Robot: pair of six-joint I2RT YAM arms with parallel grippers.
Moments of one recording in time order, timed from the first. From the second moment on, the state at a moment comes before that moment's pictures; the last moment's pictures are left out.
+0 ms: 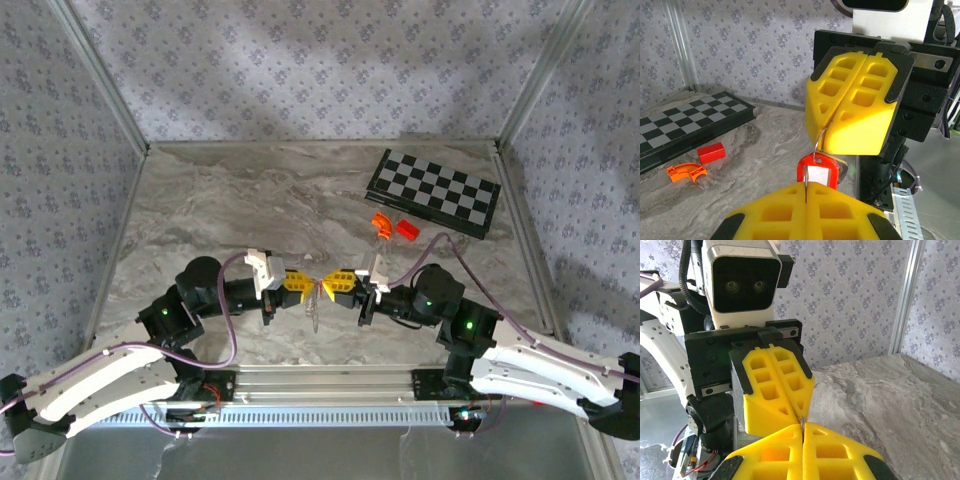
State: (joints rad) left arm -0.97 0.70 0.64 -0.03 0.39 -0.05; right arm 1.11 0.72 0.63 0.10 -0.14 0.00
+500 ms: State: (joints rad) left arm -0.97 0.70 0.63 -0.02 0.39 -0.05; right arm 1.12 0.73 0.63 0.10 -0.13 0.00
